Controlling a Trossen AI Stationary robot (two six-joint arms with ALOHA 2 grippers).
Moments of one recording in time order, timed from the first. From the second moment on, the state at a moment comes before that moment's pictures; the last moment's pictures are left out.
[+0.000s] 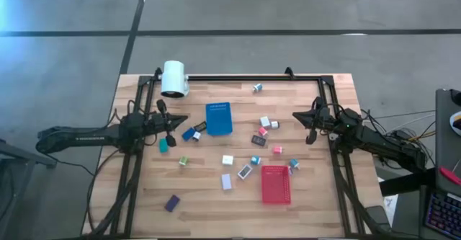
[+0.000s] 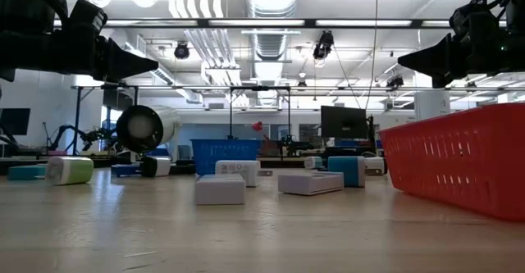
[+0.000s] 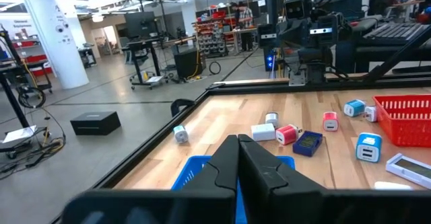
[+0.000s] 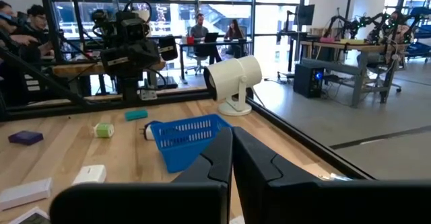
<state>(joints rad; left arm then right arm) 0.18 0.41 0.01 0.40 -0.13 0.16 -0.40 0.07 0.01 0.11 -0.10 0.04</state>
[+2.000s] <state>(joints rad) 0.18 0.41 0.01 0.39 -0.17 0.21 -0.41 1.37 1.03 -0.84 0.00 -0.20</state>
